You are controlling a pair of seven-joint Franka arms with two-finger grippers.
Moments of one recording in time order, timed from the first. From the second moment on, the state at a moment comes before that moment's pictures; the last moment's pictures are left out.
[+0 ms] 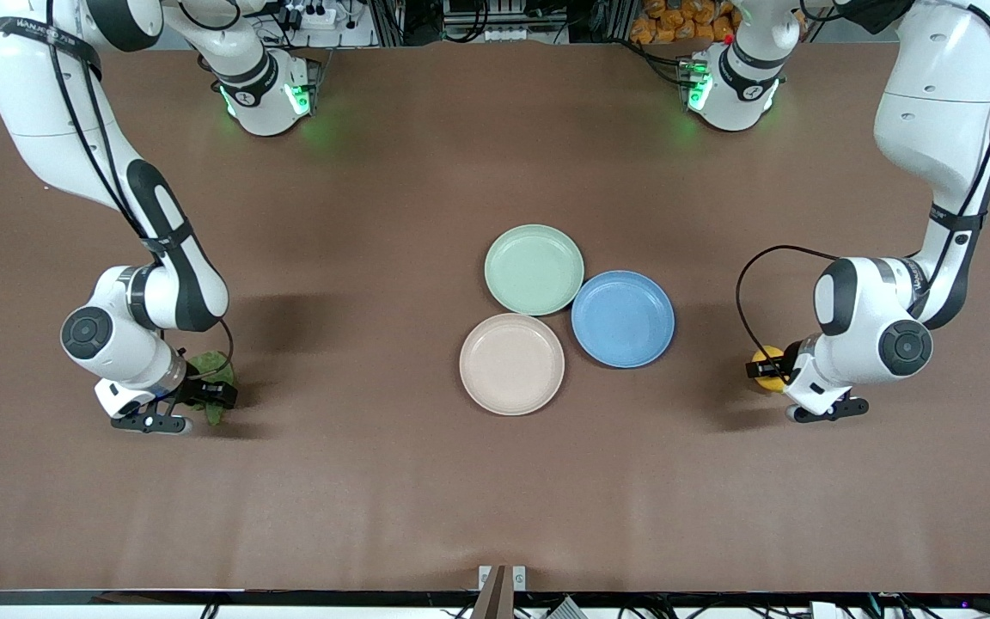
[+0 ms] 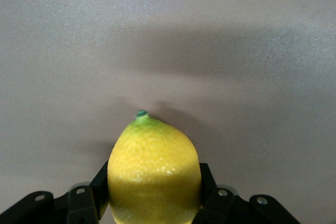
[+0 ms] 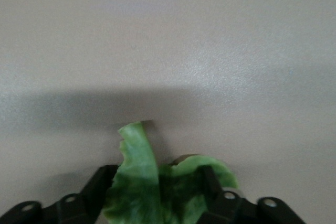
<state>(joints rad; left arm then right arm) 0.04 0.64 -0.09 -1.76 0.02 2.26 -0.18 -0.02 0.69 -0.02 -1.81 -0.01 2.60 0.04</state>
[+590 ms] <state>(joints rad) -0.06 0.64 -0.09 -1.63 0.02 2.27 -0.28 -0.02 0.63 -0.02 -1.78 -0.01 2.48 0.04</state>
